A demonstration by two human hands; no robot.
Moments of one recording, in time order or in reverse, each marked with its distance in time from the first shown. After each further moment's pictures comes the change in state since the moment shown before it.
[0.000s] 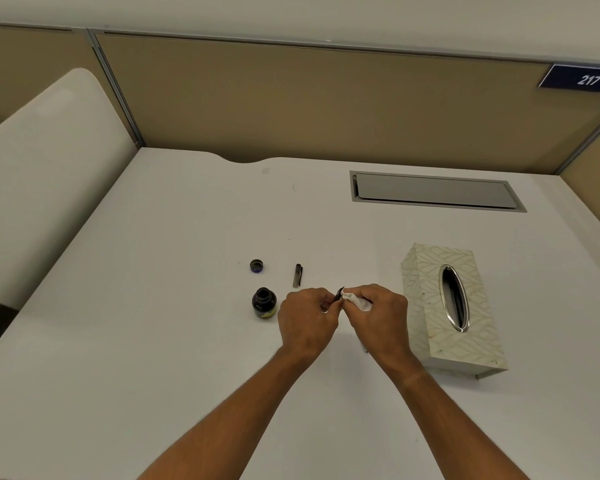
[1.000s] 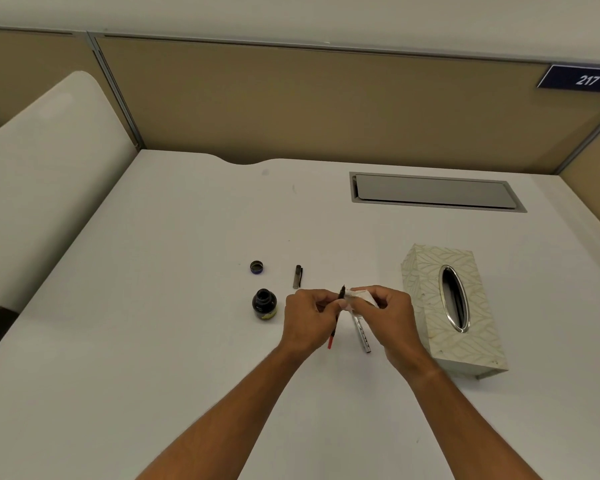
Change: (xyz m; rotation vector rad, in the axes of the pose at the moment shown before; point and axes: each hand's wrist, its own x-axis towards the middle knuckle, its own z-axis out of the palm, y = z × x) left_hand 0.006 -0.003 -0.002 -0.305 -0.147 -0.025; right_hand 0.007 0.013 -0.009 0.424 -0.136 0.399
